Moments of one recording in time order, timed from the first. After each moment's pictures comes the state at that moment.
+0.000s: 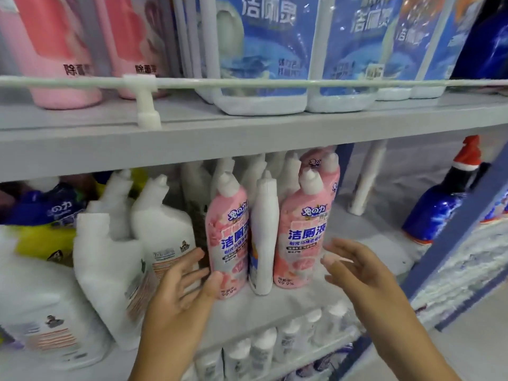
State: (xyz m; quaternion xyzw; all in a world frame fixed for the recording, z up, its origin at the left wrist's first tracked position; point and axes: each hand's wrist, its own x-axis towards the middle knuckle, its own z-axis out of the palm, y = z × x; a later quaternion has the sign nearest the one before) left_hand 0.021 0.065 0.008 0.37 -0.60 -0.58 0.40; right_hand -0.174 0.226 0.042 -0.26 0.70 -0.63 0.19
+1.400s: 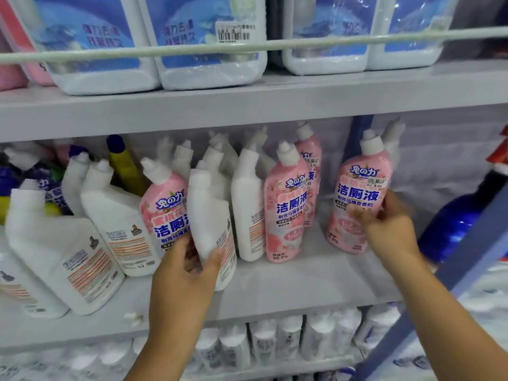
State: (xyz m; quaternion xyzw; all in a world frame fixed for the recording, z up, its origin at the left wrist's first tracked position) left_hand -0.103 0.126 0.000 0.51 -0.63 -0.36 0.45; right_hand -0.429 0.192 -0.003 -0.31 0.73 -0.60 0.10
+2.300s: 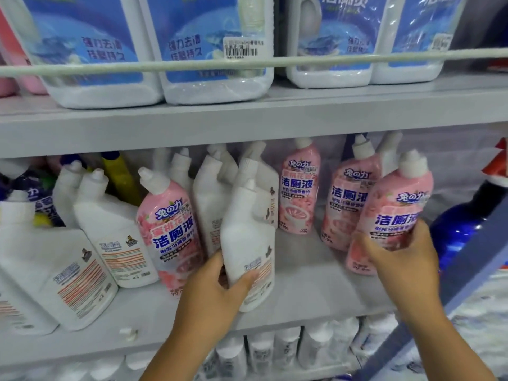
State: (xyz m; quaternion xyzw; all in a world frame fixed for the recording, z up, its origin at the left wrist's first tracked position) left_hand -0.122 0.117 -0.013 0.44 -0.72 -0.42 0.32; right_hand -0.395 0.235 0.000 -0.28 0.75 -0.60 0.00
